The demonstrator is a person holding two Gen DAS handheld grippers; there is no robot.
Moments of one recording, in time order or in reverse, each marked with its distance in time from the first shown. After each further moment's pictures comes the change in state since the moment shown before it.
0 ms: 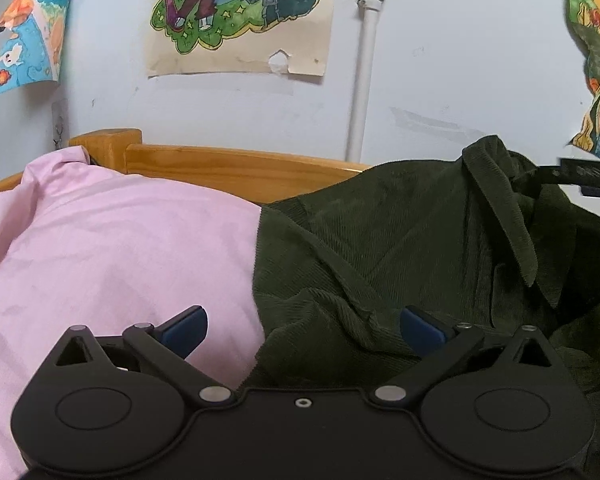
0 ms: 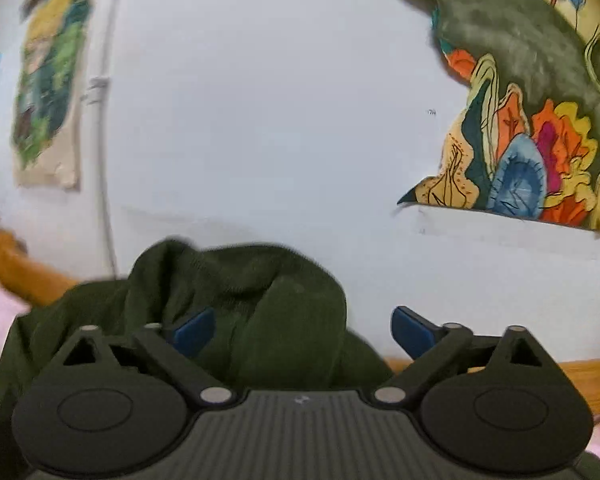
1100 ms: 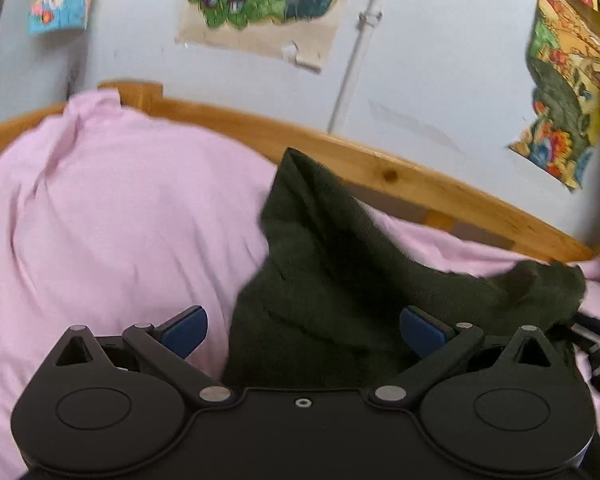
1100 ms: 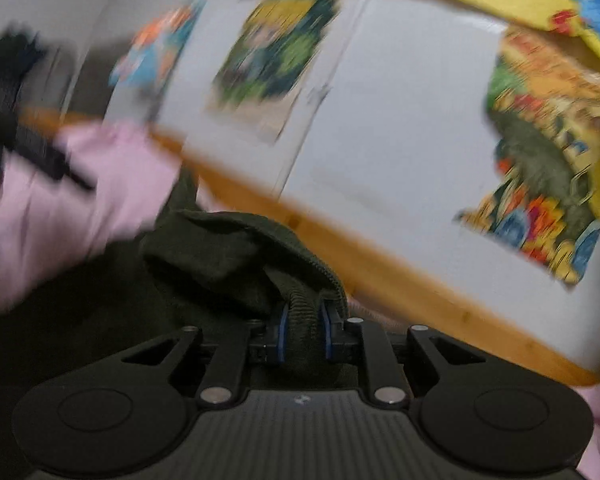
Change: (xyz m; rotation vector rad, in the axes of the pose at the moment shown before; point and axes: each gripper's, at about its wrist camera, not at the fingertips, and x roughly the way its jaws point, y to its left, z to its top) left arm -0.104 0.044 -0.044 -0.118 0.097 -0.184; right arm -0.237 0.042 -0.164 -0.542 -0.054 0.154
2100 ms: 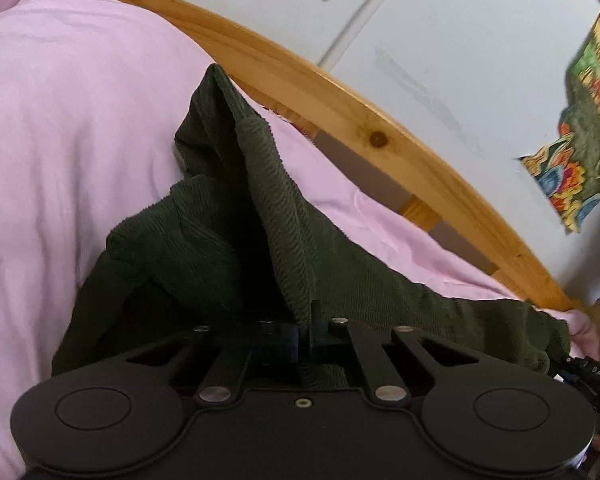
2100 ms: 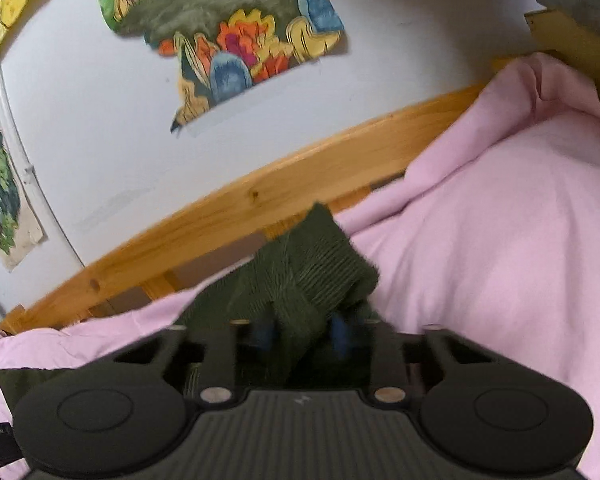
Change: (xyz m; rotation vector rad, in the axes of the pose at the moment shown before) left arm 0.111 -0.024 -0.017 -0.257 0.057 -0.148; right arm 0.027 -0.184 -0.072 0.925 -0.007 -0.226
